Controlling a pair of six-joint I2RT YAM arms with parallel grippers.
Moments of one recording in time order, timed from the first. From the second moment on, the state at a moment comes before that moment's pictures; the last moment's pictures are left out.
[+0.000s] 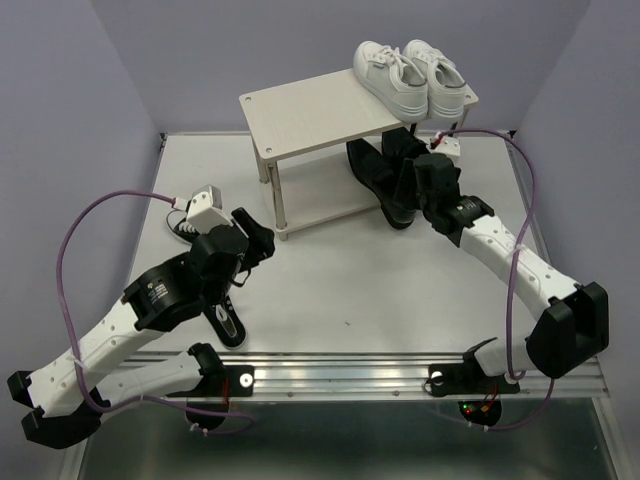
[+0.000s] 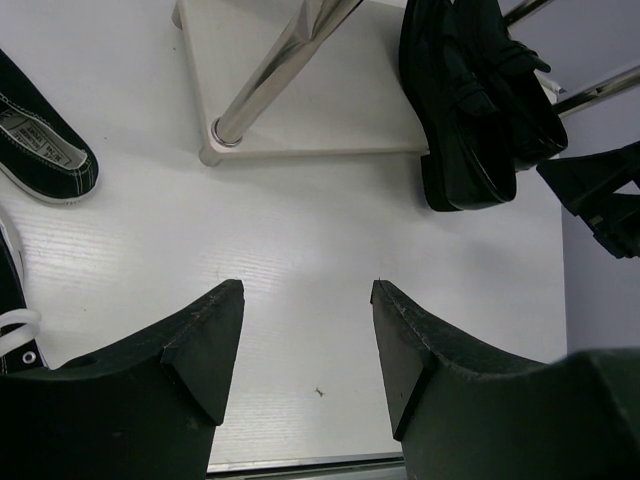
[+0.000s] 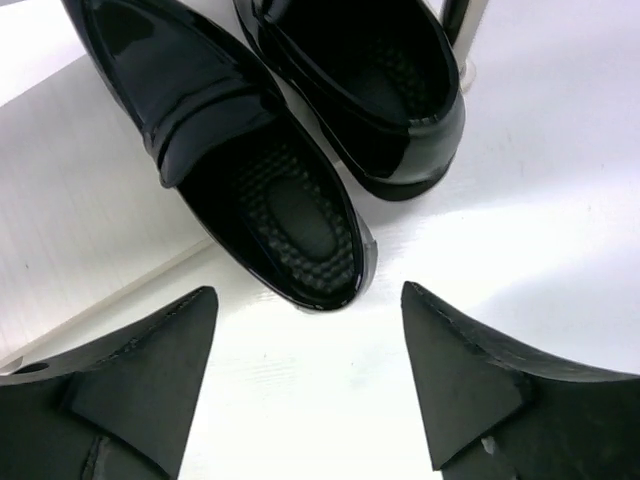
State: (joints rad) left arm -0.94 0.81 1.12 -0.84 -0.68 -0.98; right arm 0.45 1.39 1.18 -0.36 0.49 0.43
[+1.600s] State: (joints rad) left arm -0.94 0.81 1.09 -0.82 -0.65 -0.98; right arm 0.25 1.46 1.05 -0.29 0.21 0.84
